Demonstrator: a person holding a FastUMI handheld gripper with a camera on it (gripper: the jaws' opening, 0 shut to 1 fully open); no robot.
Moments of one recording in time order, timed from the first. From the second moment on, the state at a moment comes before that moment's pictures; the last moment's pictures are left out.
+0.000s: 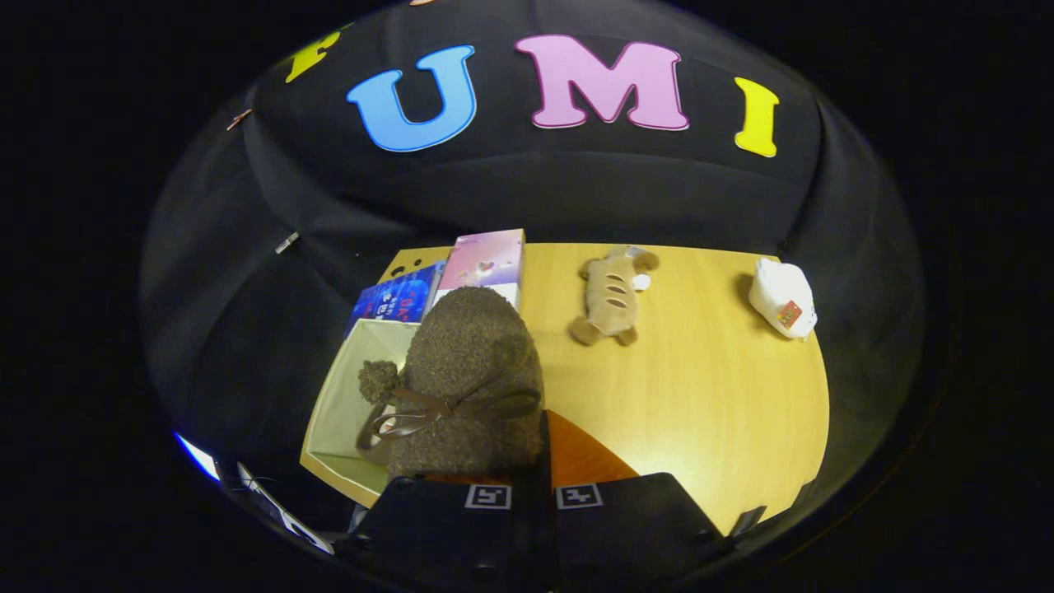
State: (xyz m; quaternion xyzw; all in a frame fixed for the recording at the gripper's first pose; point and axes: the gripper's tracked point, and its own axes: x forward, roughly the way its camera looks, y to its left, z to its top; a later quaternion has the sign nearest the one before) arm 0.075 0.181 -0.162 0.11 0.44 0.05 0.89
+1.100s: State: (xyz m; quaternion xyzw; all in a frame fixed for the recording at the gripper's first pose) arm 0.096 0.322 -0.289 0.01 0.54 -0.05 0.84
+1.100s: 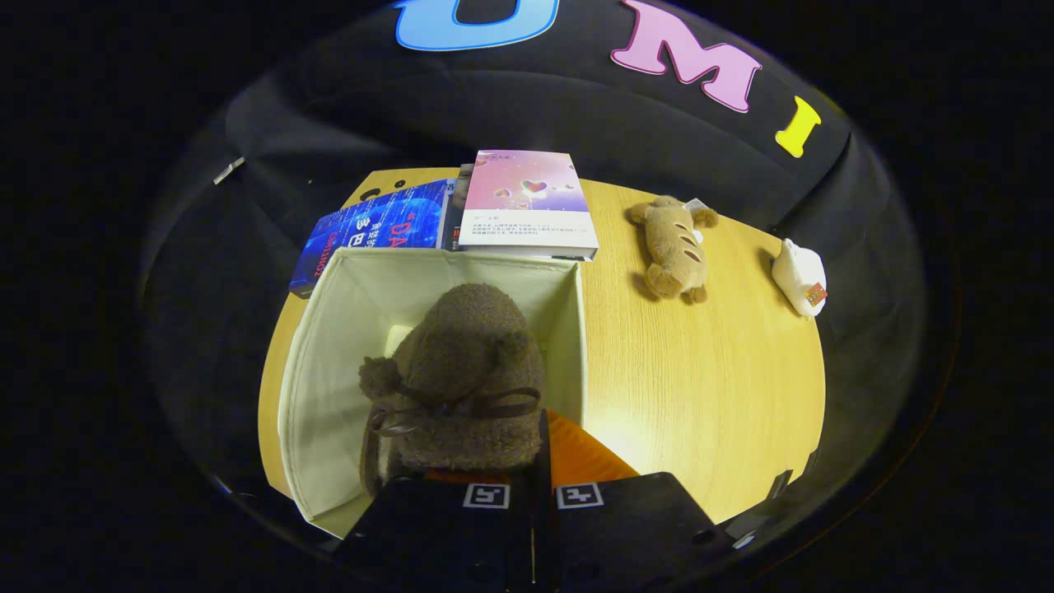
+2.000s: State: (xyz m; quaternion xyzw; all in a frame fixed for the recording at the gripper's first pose) arm 0.089 0.353 -0.253 0.01 0.48 0.05 0.88
